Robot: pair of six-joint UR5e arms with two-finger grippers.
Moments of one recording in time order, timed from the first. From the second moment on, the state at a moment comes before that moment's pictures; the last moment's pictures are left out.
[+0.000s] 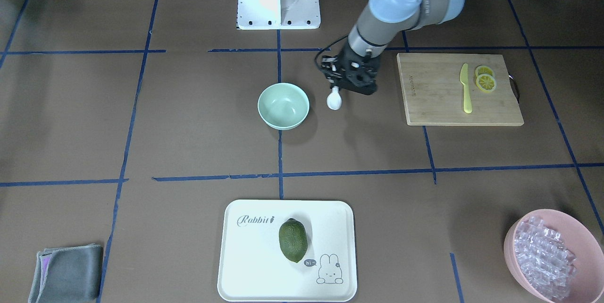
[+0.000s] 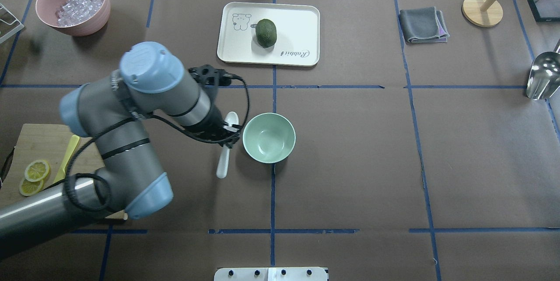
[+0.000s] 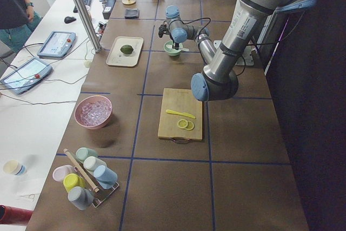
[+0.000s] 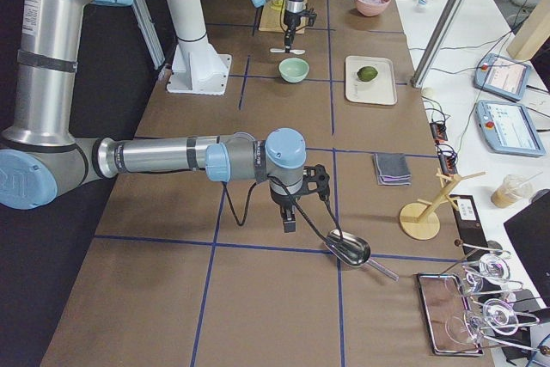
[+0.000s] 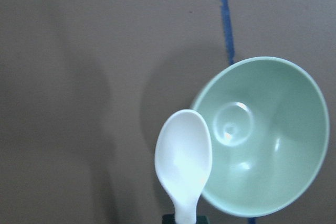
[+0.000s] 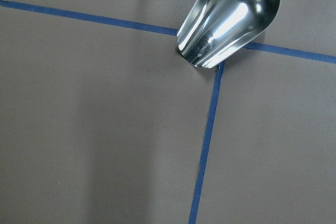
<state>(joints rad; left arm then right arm) -0.55 -2.27 -1.65 -1.74 -2.11 -1.09 1.51 -1.77 1.87 -1.56 2.36 -0.06</state>
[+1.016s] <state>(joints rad) -0.54 -2.36 -1.56 -1.72 -2.12 -1.15 1.51 -1.78 1.87 -1.56 2.36 -0.06</state>
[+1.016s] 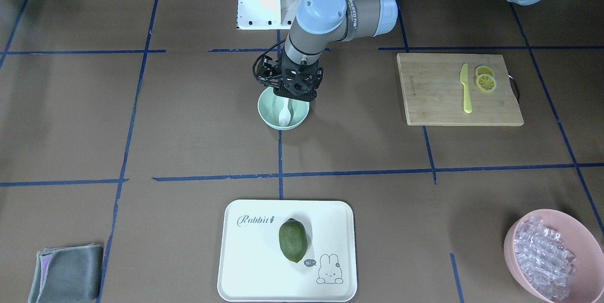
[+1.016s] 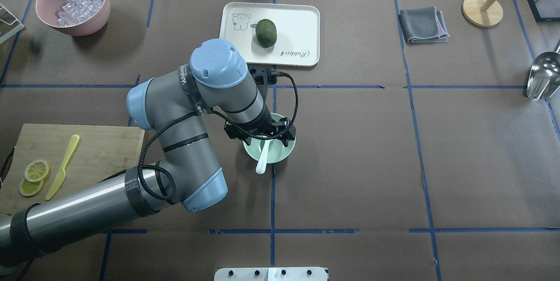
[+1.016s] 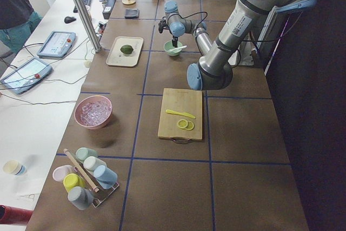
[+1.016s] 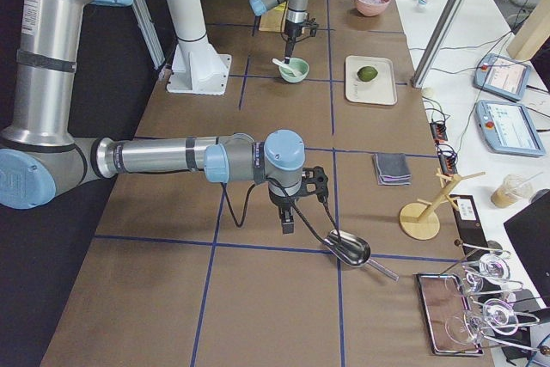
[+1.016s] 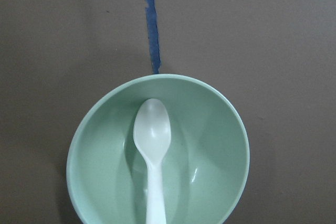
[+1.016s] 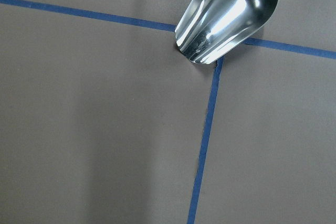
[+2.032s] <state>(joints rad) -0.91 -1.81 -1.94 -1.50 -2.22 -0.44 1.51 -1.78 1.86 -1.56 2.36 -0.06</state>
